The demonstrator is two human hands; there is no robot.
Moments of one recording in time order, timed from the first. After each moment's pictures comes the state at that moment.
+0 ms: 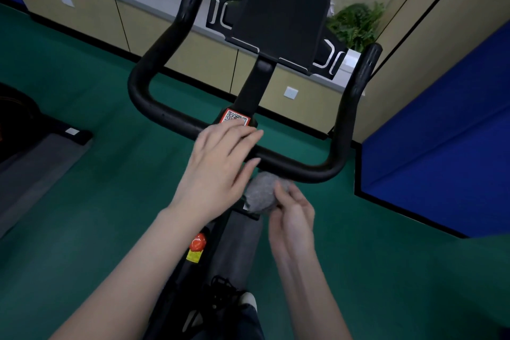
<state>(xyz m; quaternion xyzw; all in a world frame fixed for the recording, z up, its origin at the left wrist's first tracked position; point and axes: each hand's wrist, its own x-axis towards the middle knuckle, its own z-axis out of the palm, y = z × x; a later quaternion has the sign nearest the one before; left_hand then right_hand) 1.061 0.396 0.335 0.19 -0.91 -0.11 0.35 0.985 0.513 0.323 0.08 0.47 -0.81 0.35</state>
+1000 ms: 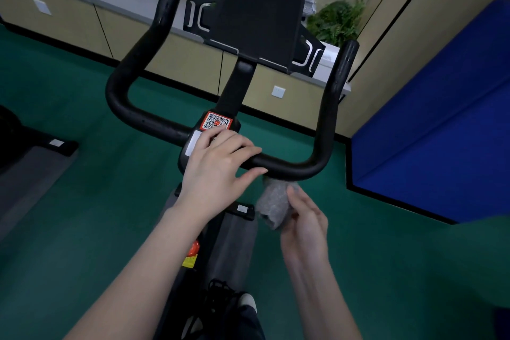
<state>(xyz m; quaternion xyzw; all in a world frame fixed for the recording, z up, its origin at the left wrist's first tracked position) 1.034 0.401 0.328 0.16 -0.91 -0.10 0.38 0.971 0.542 0.331 0.14 0.51 -0.80 0.27</state>
